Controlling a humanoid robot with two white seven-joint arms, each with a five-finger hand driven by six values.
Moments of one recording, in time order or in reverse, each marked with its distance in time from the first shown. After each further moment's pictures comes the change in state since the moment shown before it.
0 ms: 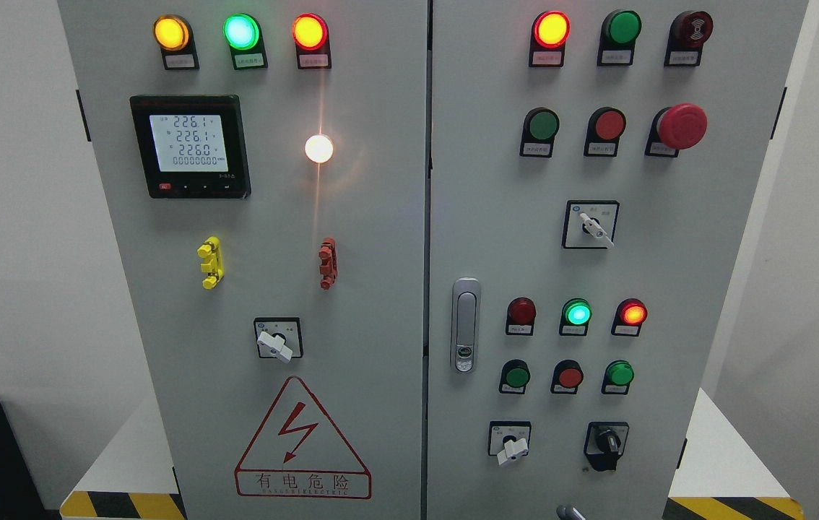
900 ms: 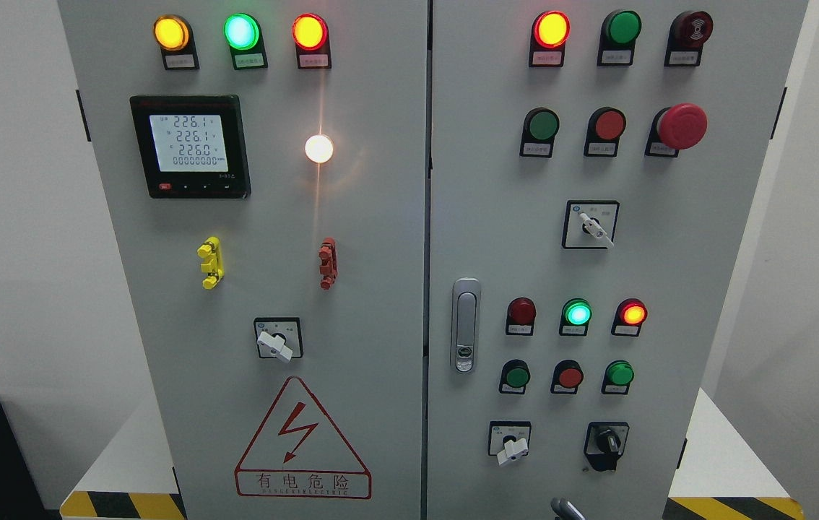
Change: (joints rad) left arm 0.000 0.000 0.000 0.000 0.000 0.000 0.001; right arm 0.000 0.000 0.012 -0.023 0.059 -0.028 -0.017
